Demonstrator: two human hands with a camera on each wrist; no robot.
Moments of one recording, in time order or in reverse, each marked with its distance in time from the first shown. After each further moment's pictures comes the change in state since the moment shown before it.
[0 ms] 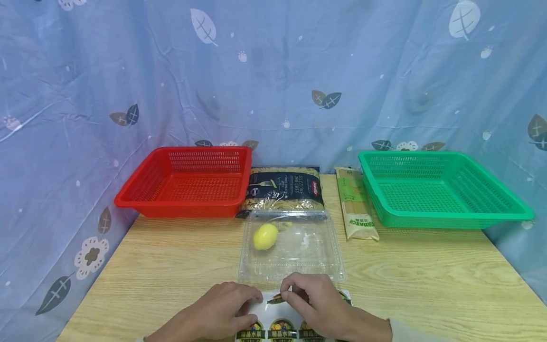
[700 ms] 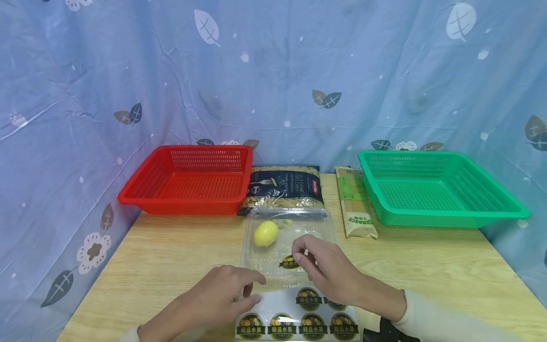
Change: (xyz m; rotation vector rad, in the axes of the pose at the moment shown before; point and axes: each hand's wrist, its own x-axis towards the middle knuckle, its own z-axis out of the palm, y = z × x) left_hand -0.001 0.029 -0.036 0.036 0.093 0.070; right_hand 0.031 -0.016 -0.049 -0.165 0.003 -0.047
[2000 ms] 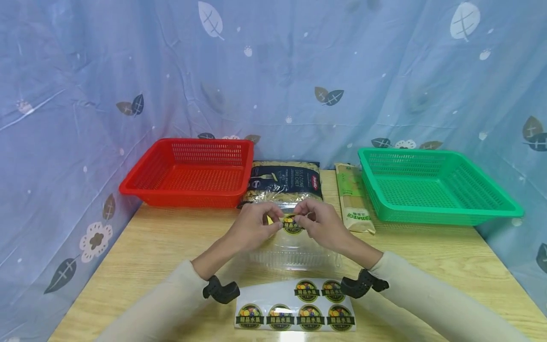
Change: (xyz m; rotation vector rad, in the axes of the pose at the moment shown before) left_hand 0.102 -0.002 -0.023 -0.216 0.377 -0.168; right_hand 0.043 0.048 -0.013 0.185 0.009 0.481
